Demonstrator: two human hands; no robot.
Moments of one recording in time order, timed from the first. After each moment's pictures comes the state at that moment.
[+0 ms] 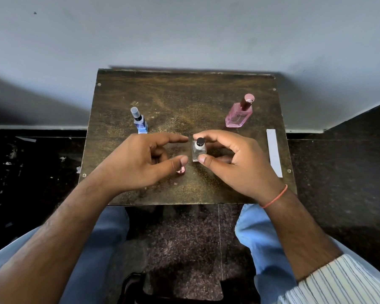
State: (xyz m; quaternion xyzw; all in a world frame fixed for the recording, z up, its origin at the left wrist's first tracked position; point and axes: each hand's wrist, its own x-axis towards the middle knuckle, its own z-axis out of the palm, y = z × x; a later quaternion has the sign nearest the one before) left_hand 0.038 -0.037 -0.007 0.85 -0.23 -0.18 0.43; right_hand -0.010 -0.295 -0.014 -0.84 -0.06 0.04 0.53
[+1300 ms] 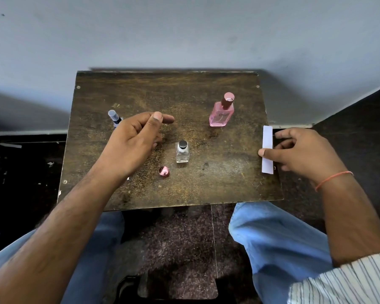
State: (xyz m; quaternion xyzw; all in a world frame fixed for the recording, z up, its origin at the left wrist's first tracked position) left_hand 0.050 -0.084 0.008 0.80 -0.02 -0.16 0.58; right_hand -0.012 -0.433 -0.002 -0.88 0.29 0.12 0.35
